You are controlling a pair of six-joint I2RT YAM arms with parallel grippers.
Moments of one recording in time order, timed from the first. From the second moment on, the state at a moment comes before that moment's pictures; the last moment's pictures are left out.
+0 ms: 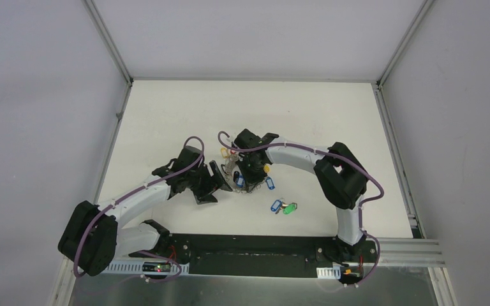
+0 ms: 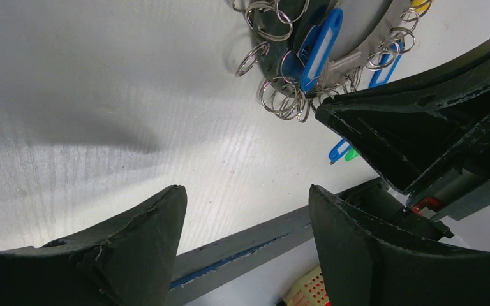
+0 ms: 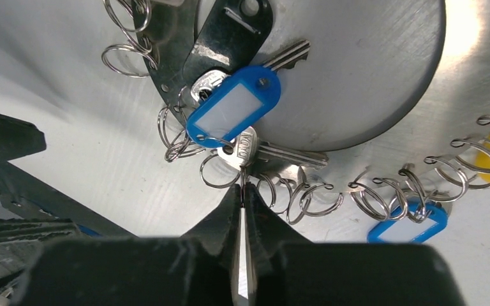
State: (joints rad) left arm -0.53 1.15 0.54 -0.31 0.34 -1.02; right arm 0.88 1.96 1.38 -0.75 -0.24 0.35
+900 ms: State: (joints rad) left arm -0.53 0.91 0.59 -0.34 0.28 -0.91; right arm 0.88 1.71 1.37 -0.79 -0.27 0.15
